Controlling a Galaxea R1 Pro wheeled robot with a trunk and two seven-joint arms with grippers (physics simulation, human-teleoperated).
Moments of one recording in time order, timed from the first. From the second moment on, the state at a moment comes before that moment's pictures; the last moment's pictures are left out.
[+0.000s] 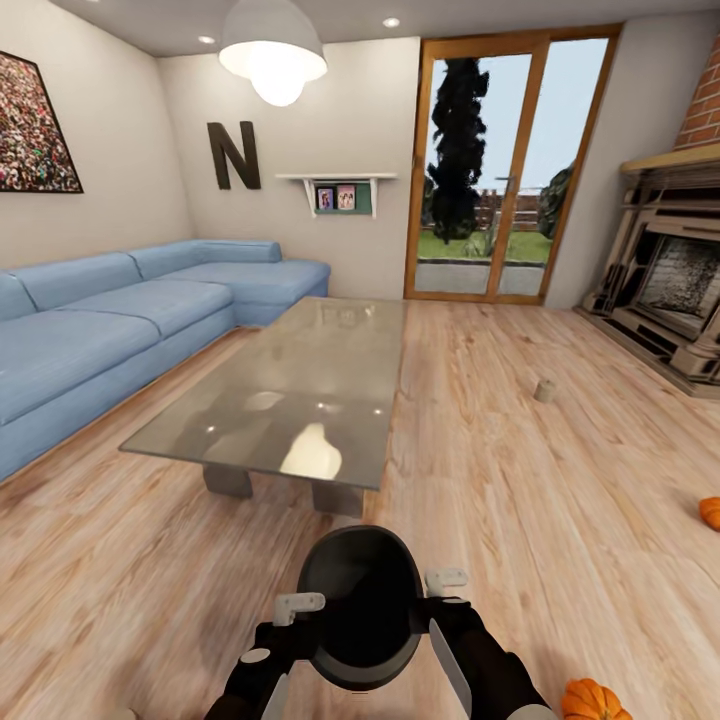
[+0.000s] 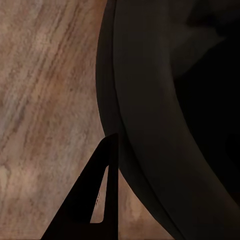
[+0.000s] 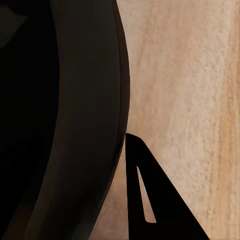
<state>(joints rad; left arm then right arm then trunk) -0.25 -0.17 -0.14 -0.92 0.08 0.33 0.19 -0.46 0.17 0.08 -0.69 -0.01 0.48 -0.16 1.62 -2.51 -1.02</state>
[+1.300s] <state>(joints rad) -0.25 -0.17 -0.14 -0.92 0.08 0.33 0.19 -0.46 0.17 0.08 -0.69 -0.01 0.48 -0.16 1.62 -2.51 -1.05</state>
